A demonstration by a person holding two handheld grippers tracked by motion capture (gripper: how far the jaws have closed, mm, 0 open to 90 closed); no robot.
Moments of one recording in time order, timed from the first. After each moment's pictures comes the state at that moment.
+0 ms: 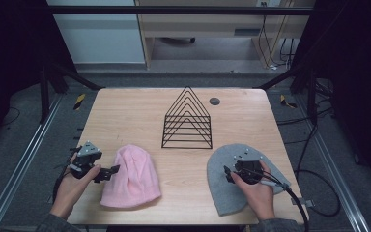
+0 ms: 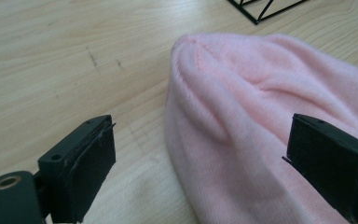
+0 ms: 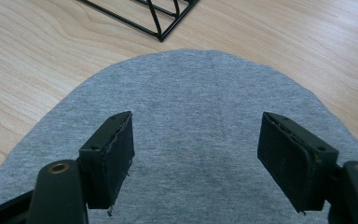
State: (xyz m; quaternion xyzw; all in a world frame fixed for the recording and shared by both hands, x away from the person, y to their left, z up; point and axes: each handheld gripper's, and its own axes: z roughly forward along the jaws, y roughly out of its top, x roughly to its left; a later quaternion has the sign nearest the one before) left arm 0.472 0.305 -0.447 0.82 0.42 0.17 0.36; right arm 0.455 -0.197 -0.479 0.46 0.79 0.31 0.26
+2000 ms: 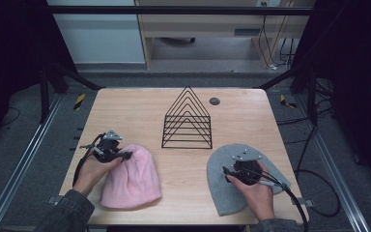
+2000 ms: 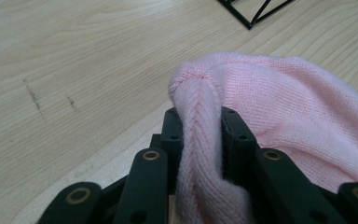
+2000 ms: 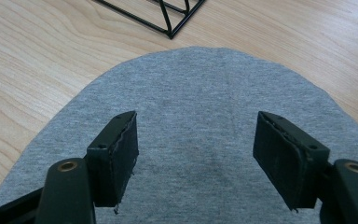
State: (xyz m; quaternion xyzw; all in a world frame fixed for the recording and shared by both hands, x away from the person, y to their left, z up) left arm 0.525 0.263 -0.456 0.85 0.40 0.12 0.32; right arm 0.455 -0.194 -0.479 0.46 0.79 0.31 0.25
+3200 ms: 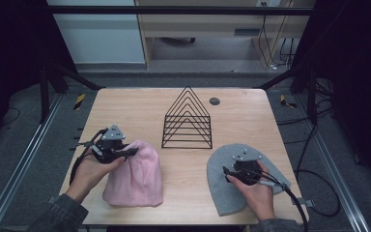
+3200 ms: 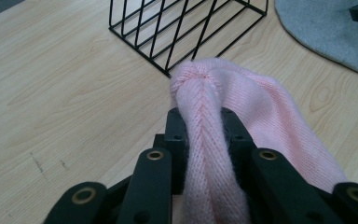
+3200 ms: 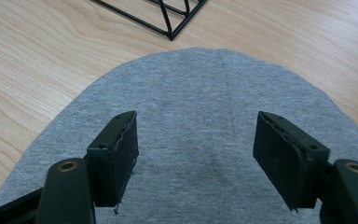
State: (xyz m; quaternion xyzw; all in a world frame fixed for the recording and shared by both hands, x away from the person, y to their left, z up) left arm 0.488 0.233 -0.387 0.87 0.31 0.15 0.36; right arm 0.455 -0.194 -0.478 0.46 0.79 0.31 0.25
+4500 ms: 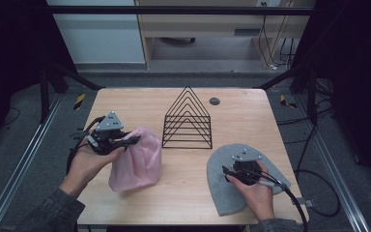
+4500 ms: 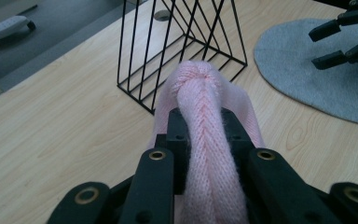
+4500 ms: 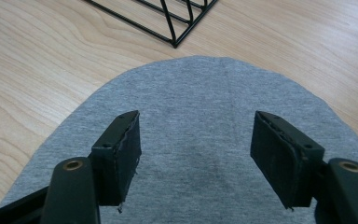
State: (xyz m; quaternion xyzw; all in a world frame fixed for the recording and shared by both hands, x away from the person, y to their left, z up) left arm 0.481 0.222 -0.329 0.85 0.28 0.18 0.40; right arm 0.453 -0.191 -0.475 0.45 0.79 0.32 0.26
